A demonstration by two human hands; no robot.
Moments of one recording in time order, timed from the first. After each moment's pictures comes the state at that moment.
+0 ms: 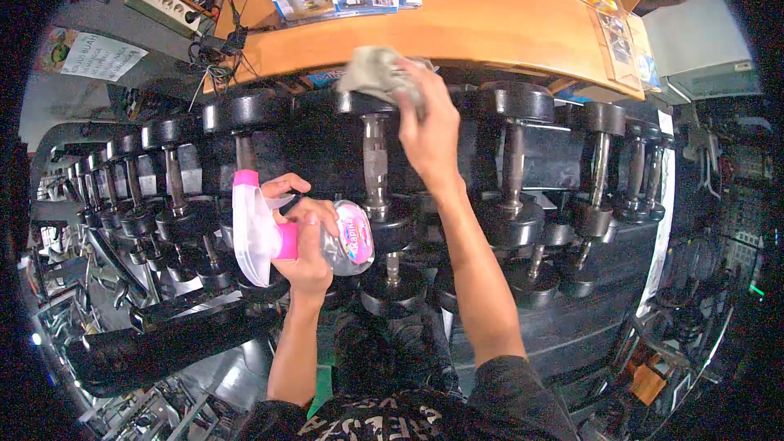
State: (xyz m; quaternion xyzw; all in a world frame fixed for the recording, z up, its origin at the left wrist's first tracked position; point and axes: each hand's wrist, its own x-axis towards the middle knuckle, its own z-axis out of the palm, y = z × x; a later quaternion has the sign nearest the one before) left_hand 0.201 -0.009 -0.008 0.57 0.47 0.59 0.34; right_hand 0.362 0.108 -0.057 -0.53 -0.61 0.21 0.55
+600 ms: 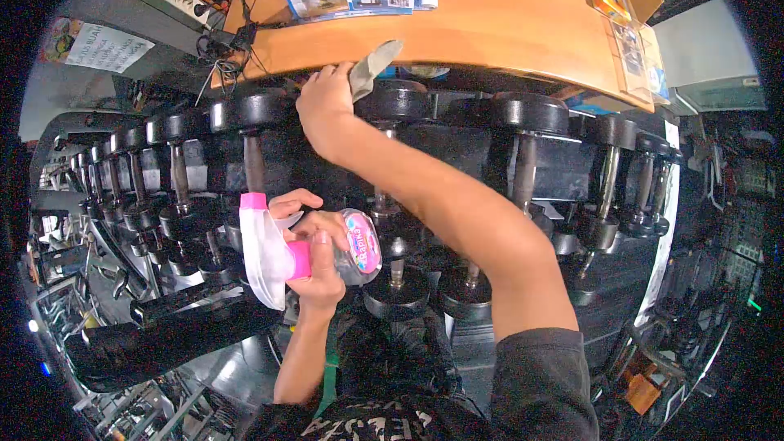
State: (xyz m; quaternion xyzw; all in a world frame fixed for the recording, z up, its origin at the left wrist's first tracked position) left_hand 0.199 -0.012 -0.006 0.61 0.47 0.57 0.28; right_hand 0.250 0.158 -0.023 -0.46 -0.88 -0.05 -0.07
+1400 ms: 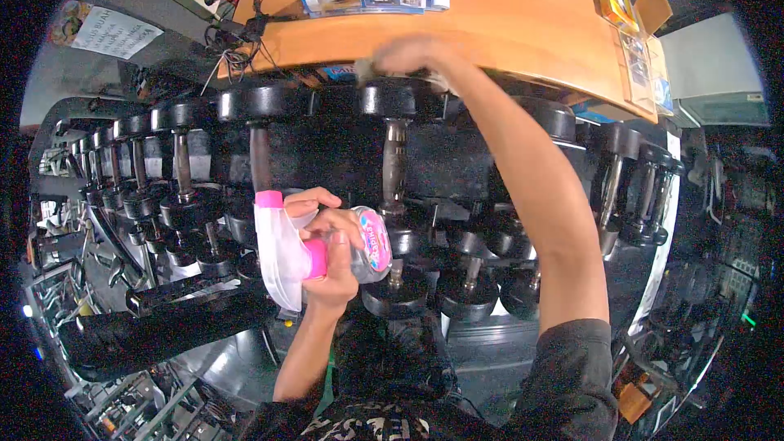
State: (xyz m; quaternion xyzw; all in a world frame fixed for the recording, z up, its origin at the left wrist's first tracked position) left_hand 0.206 -0.019 -0.011 0.58 0.46 0.60 0.32; right_hand 0.337 0.261 -0.045 -0.38 -0.86 0.32 -0.12
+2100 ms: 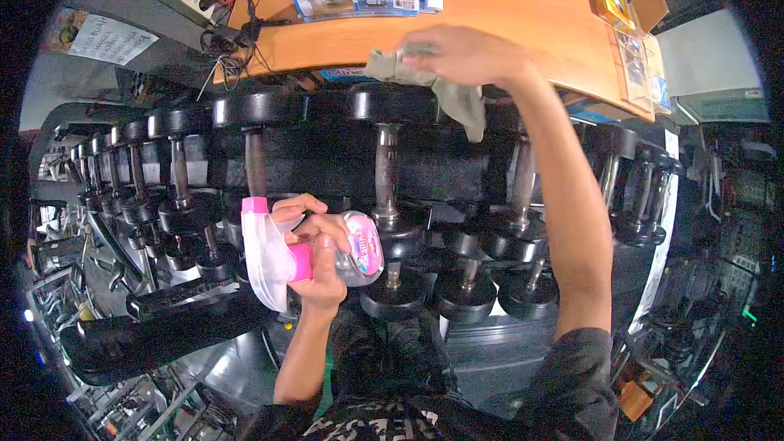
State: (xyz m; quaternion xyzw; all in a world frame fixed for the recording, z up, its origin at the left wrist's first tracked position) left_hand 0.205 -0.020 -0.015 0.54 0.46 0.62 0.34; right_hand 0.410 0.222 0.013 -0.39 -0.85 0.34 0.04
